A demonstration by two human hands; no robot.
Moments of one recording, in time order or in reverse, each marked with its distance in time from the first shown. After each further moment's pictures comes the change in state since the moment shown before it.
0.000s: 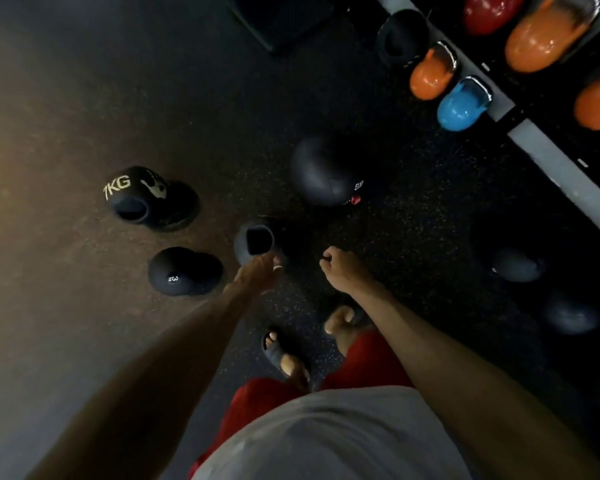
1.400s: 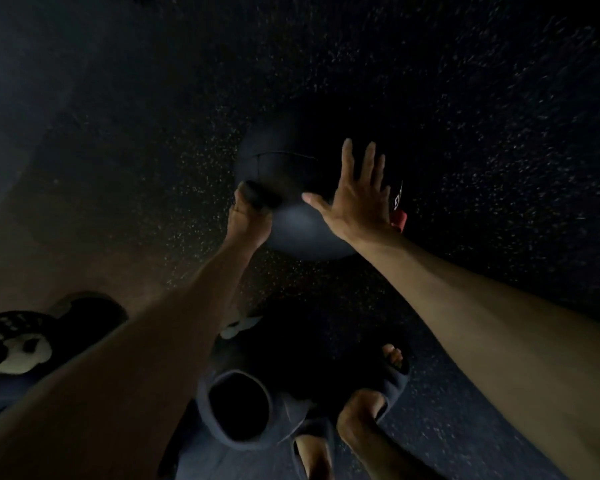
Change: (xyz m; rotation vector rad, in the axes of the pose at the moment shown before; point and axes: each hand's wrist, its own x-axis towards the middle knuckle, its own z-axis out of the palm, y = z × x) left_hand 0.645 -0.014 0.065 -0.270 0.101 -0.145; right_hand 0.611 0.106 0.004 0.133 0.503 0.160
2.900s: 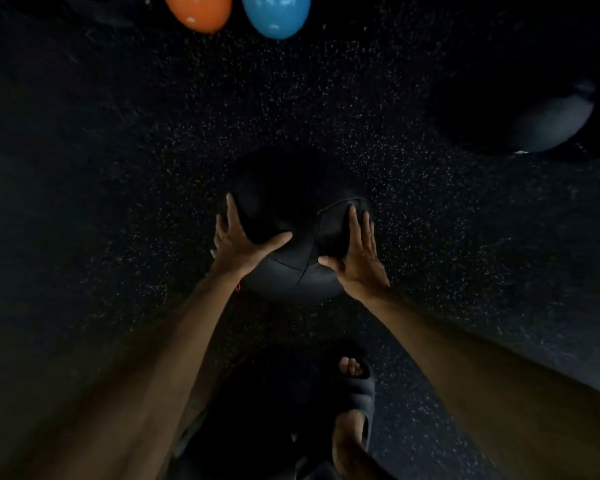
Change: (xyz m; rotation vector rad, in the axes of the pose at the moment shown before) left_hand -0.034 0.149 0.129 0.379 -0.368 0.416; right_hand -0.084 0.206 -0.031 0.494 0.193 0.422
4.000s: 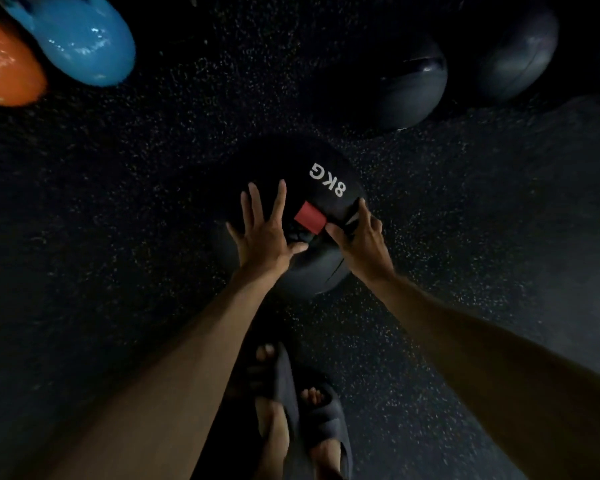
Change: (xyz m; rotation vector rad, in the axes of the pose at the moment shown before) left_hand 0.047 0.241 0.163 0.603 -0.149 0.507; right_hand 0.064 0.112 -0.180 0.225 0.235 0.437
